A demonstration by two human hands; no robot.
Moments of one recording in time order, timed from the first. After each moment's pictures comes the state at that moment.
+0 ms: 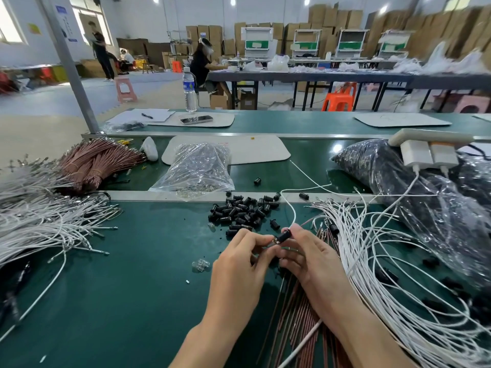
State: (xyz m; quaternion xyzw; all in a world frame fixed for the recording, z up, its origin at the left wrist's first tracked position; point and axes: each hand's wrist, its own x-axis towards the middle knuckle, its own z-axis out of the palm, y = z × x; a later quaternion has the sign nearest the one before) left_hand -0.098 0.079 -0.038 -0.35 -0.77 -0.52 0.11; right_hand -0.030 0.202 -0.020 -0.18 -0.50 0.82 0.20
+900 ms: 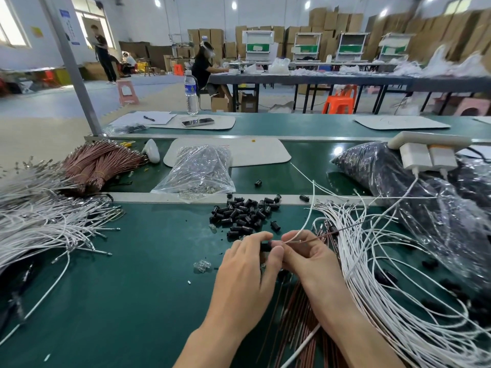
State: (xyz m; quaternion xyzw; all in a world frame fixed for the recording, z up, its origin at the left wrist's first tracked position) left_hand -0.094 0.078 -0.040 -0.37 -0.83 -0.41 0.08; right_hand -0.027 0.197 -0.023 -0.17 -0.57 0.77 0.23
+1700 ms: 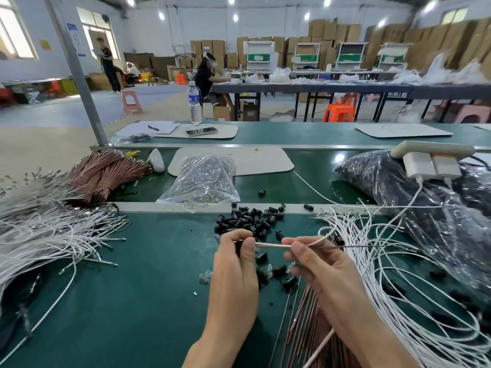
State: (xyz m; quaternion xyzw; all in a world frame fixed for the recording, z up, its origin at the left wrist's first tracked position) left_hand -0.095 0.070 -0.025 -0.26 -0.74 -0.61 0.10; right_hand -0.018 0.201 -0.008 -0.12 -0.53 0.80 0.24
